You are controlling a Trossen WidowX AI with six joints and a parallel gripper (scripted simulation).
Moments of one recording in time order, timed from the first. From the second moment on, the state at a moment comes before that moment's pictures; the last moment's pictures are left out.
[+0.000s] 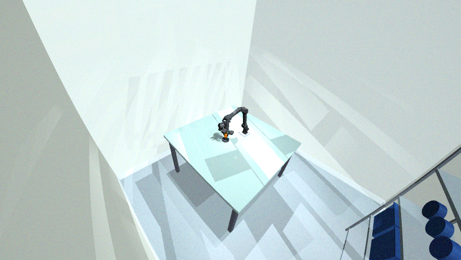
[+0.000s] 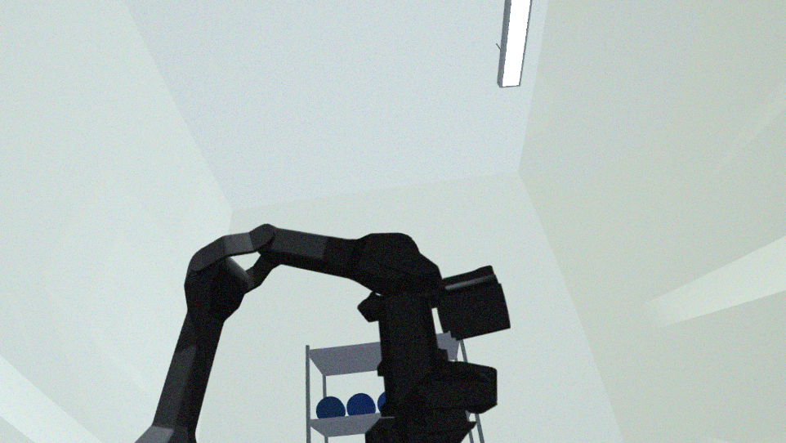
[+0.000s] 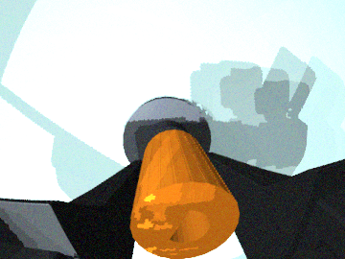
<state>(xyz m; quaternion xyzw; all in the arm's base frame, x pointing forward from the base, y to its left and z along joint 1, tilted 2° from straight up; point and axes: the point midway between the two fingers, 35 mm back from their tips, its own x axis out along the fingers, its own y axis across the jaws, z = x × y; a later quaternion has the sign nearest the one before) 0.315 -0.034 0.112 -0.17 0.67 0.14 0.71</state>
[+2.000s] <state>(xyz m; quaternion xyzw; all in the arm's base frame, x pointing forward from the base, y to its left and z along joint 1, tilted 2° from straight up) 0.309 -0.033 0.113 -0.28 0.64 0.25 0.67</state>
